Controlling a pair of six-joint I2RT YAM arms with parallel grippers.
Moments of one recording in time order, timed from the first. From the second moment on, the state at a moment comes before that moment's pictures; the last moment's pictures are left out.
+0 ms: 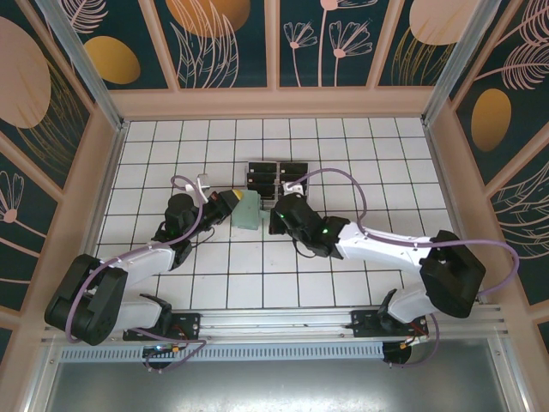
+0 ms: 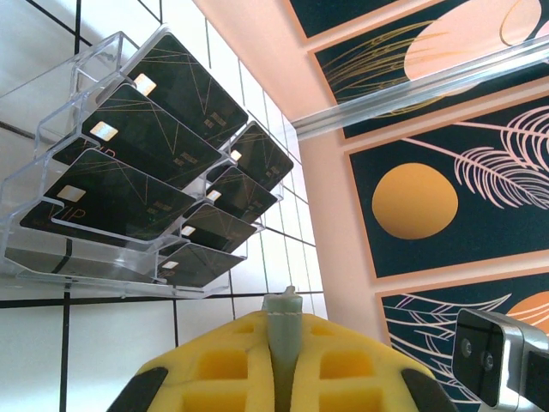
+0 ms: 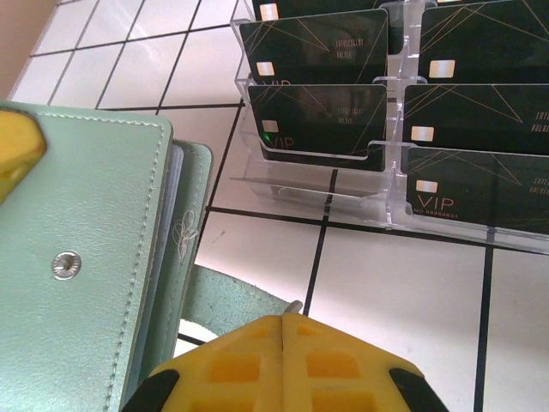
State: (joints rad) left arm -0.40 1.30 0.39 0.72 0.41 -1.14; right arm 0.99 1.42 0.85 -0.09 0.28 0.71
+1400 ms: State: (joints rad) left arm -0.40 1.30 0.38 0.73 0.41 -1.14; right arm 0.91 1.41 0.76 0.11 0.09 0.83
